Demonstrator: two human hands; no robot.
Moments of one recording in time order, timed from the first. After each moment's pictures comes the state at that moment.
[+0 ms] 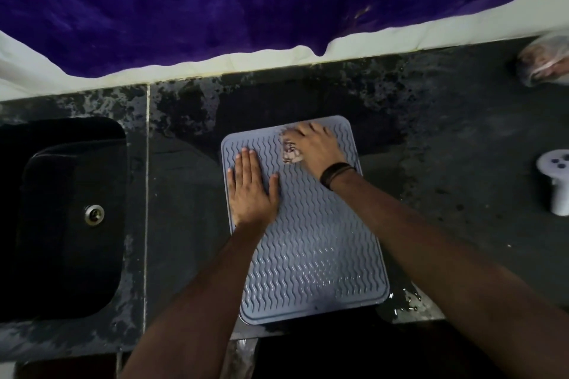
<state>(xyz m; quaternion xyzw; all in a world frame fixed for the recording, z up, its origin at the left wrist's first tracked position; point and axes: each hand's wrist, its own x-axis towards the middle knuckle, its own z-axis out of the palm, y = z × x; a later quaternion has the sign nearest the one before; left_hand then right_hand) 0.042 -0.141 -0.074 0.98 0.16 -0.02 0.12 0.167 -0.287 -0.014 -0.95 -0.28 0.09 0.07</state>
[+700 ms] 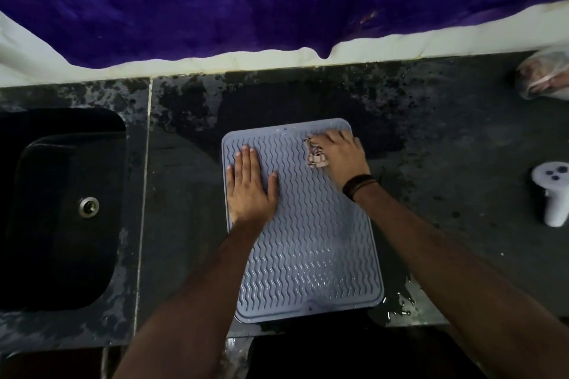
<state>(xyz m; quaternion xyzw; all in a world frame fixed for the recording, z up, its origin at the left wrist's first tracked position) 0.043 -0.140 -0.072 0.98 0.17 -0.03 0.12 0.160 -0.335 -0.017 -0.96 -0.21 0.14 0.10</state>
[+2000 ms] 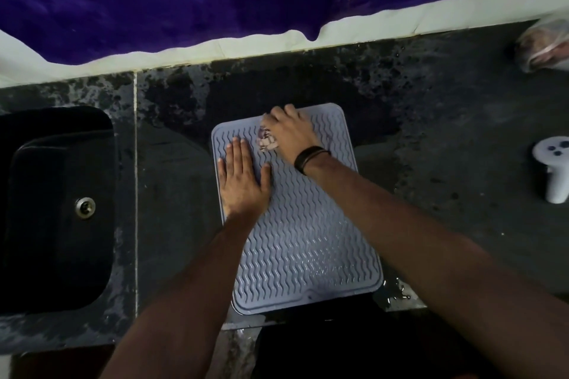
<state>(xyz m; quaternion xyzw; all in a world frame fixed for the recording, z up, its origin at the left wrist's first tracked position) 0.043 -0.142 -0.066 0.98 0.17 -0.03 0.12 0.171 -0.254 -0.014 -0.95 -0.31 0.07 0.07</state>
